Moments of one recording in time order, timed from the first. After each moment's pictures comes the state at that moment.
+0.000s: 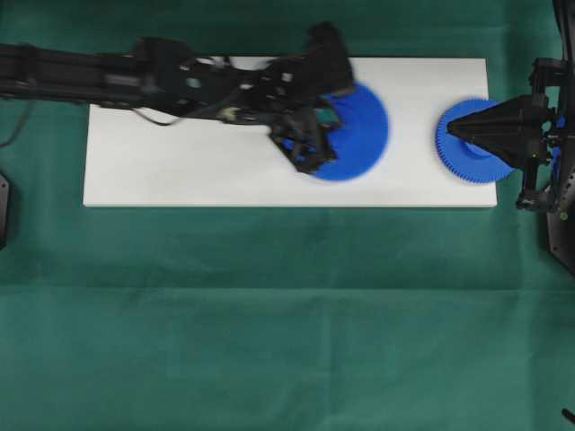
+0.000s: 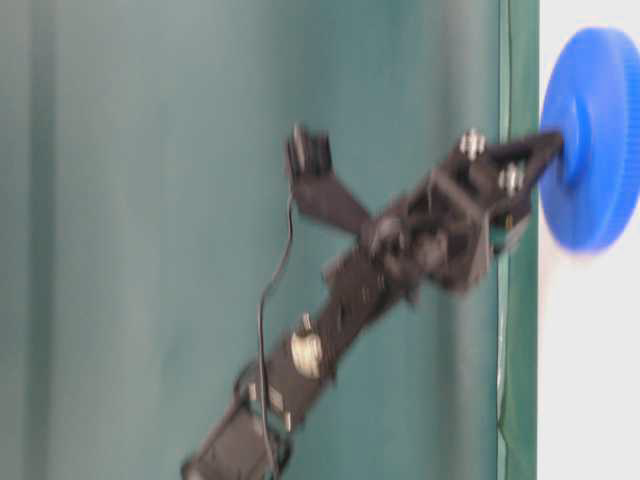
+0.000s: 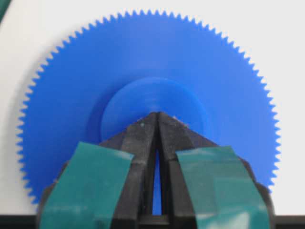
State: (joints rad) left arm 0.26 0.39 0.28 -0.02 0.19 -0.14; right arm -0.26 -0.92 1.23 -0.85 -0.10 0.99
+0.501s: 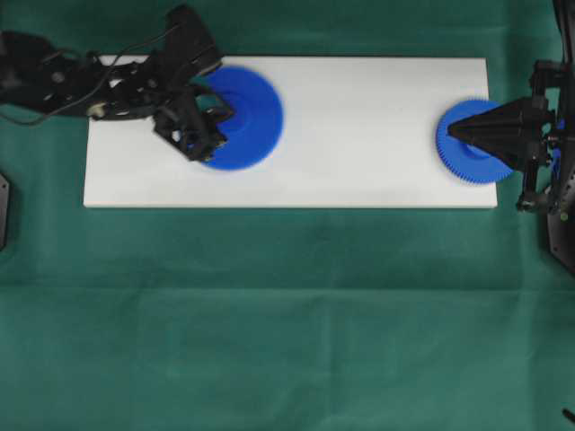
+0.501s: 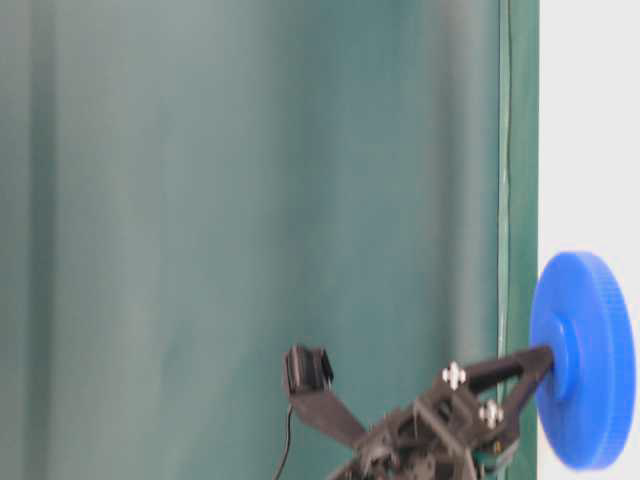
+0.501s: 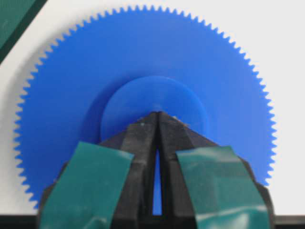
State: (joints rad) left arm 0.36 0.06 0.77 -0.02 0.07 -0.22; right arm -0.26 -0.92 1.23 -0.85 -0.10 0.99
